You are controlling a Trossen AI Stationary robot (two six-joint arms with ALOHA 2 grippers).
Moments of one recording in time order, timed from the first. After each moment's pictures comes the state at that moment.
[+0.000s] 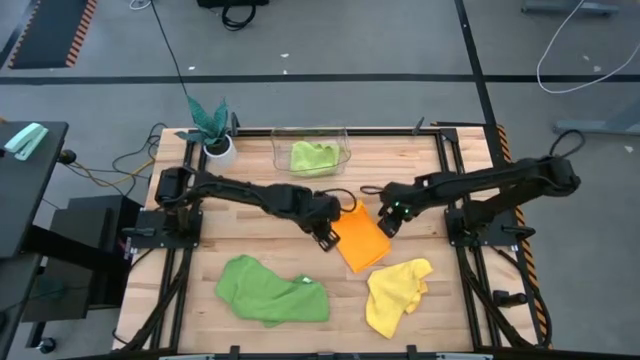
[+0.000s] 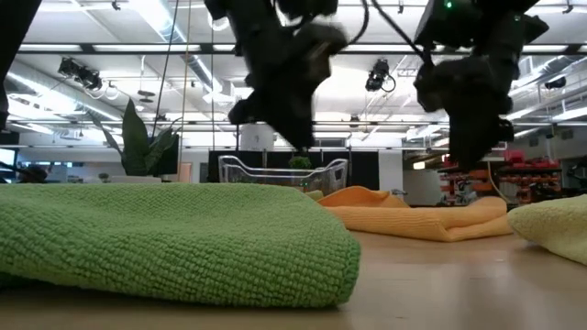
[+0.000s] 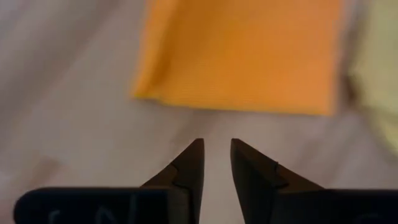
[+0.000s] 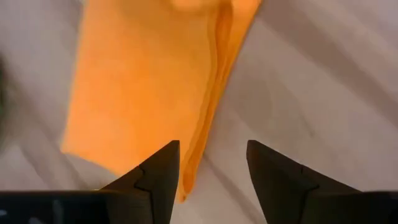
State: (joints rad) left arm -0.06 1.92 1.49 -0.69 0.00 -0.72; right arm -0.02 1.22 0.73 -0.70 -0.02 0.79
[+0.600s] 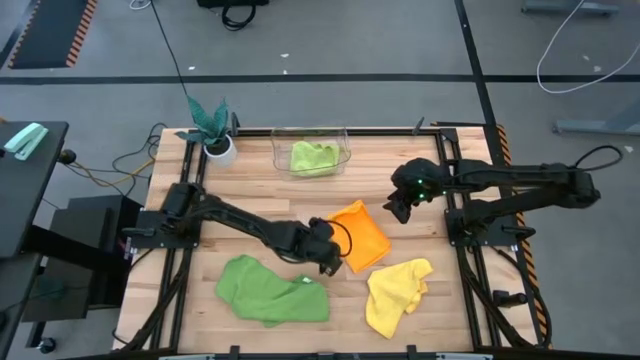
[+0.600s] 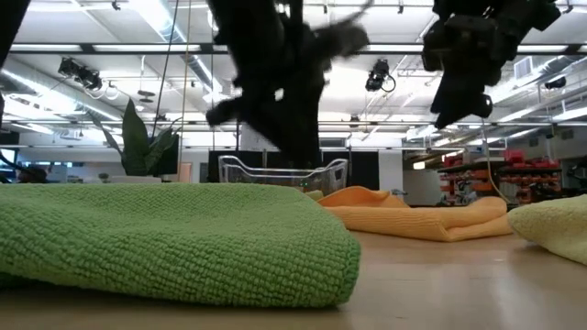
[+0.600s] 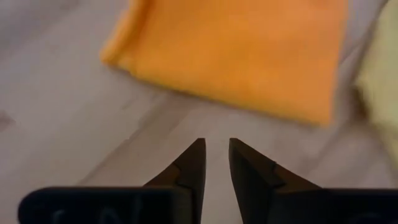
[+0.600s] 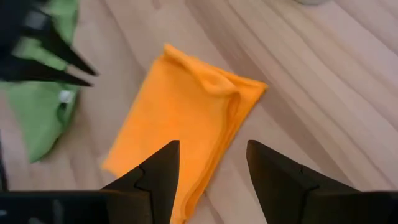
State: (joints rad) left arm -0.27 1.99 1.50 -0.64 -0.33 -1.03; right arm -0.16 0.96 0.73 -0.66 -0.06 0.51
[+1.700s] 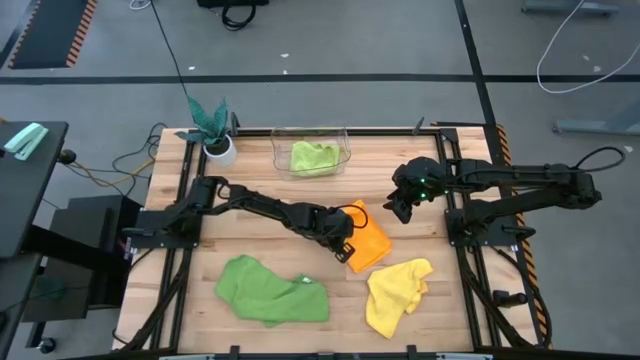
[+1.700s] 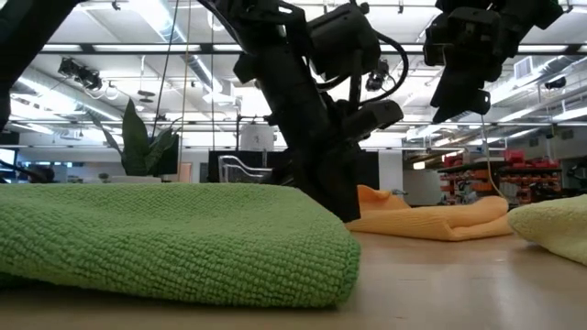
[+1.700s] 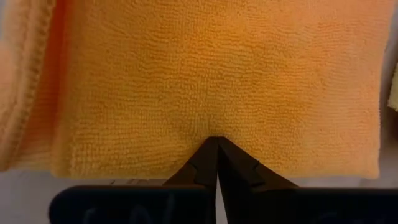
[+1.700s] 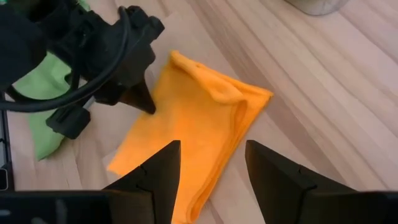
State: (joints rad) left arm -0.07 2.20 1.50 -0.40 -0.05 -0.79; right arm -0.16 0.94 0.73 -0.65 -0.08 0.48
